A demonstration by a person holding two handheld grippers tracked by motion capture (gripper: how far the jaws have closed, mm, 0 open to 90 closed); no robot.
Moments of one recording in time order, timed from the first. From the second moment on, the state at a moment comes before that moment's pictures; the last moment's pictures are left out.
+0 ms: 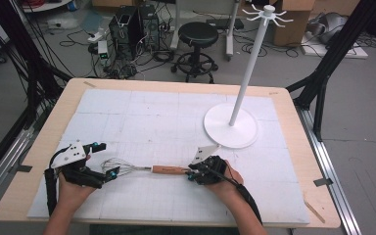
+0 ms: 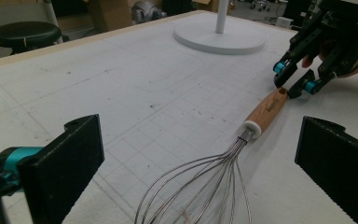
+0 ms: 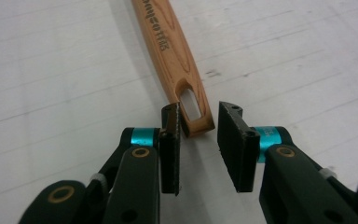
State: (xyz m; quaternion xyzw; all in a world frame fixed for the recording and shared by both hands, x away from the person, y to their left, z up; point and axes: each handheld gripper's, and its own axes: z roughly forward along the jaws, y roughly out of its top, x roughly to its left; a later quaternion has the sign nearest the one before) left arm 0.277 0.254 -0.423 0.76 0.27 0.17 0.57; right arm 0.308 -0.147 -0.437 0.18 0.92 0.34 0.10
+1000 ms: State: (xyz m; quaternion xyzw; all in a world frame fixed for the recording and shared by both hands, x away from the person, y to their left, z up) left arm 0.276 0.254 -0.422 0.75 0.28 0.17 0.57; right arm 0.265 -0.253 -0.411 0.28 0.83 0.47 0.15
